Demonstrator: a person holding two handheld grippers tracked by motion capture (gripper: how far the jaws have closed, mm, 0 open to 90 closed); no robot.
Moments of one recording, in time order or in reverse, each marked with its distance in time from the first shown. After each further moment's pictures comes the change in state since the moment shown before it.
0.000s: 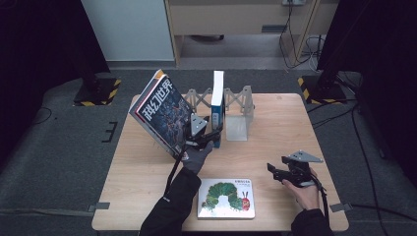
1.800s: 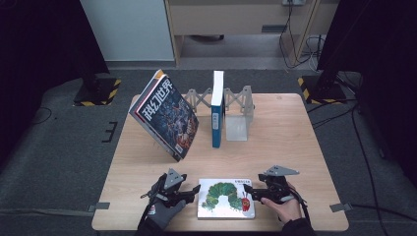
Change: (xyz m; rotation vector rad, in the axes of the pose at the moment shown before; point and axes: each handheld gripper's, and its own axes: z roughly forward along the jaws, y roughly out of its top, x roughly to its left) left arm -0.007 -0.111 -0.129 0.366 -0.129 -0.027; right arm 0.080 -0.016 0.000 0.127 0.204 0.009
